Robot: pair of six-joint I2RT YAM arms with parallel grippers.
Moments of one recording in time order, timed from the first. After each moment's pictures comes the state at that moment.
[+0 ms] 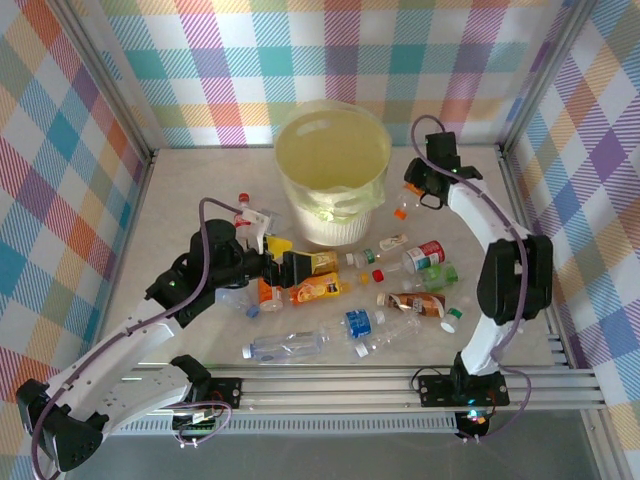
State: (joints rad) left arm -0.65 0.91 0.86 -0.30 0.41 -0.44; right arm 0.18 1.76 1.47 -0.48 0.12 0.52
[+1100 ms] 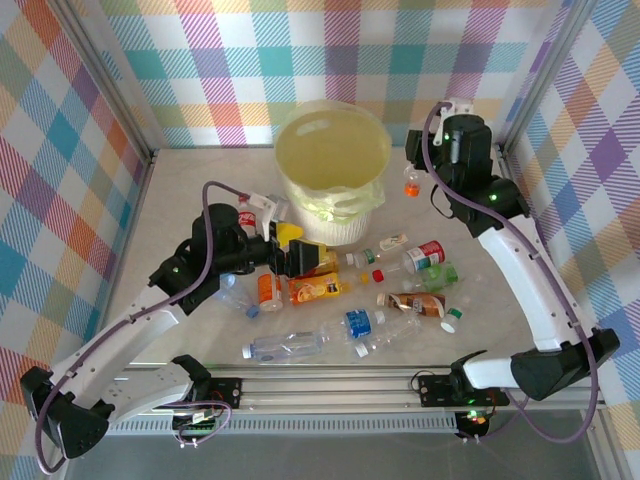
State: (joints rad) left arm -0.65 0.99 0.98 -0.28 0.48 -0.41; right arm 0.42 1.33 1.61 -0.59 0.31 0.22
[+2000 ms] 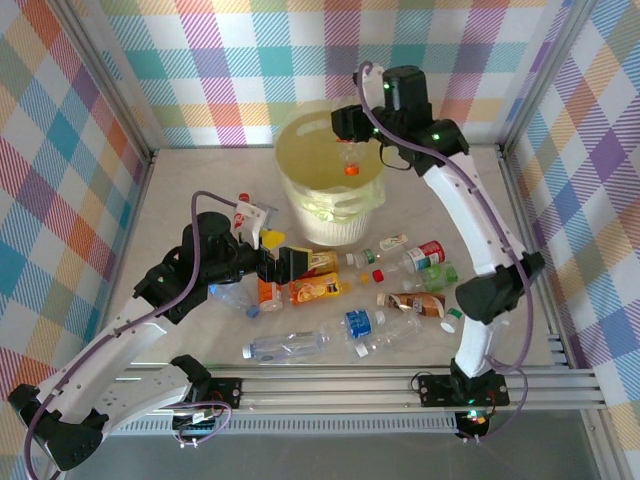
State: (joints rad) left arm -0.65 0.91 0.98 -0.45 0.33 -0.34; right arm 0.51 1.88 2.27 -0.80 -0.12 0.10
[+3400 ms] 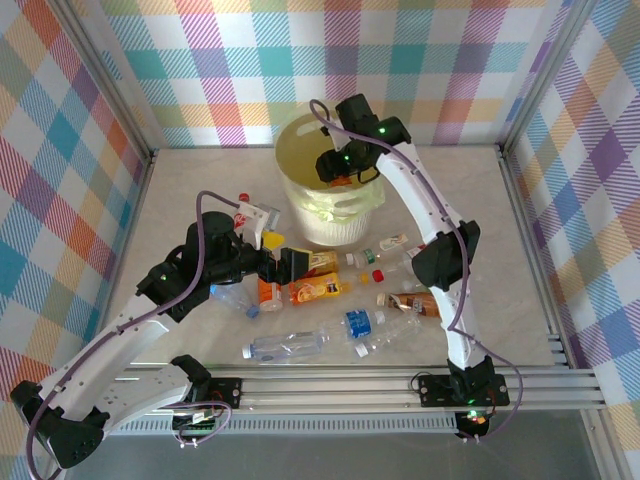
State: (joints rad) left arm -0.65 0.93 0.98 -0.48 0.32 -0.34; right arm 0.53 2.29 2.58 -1.25 -0.12 0.04
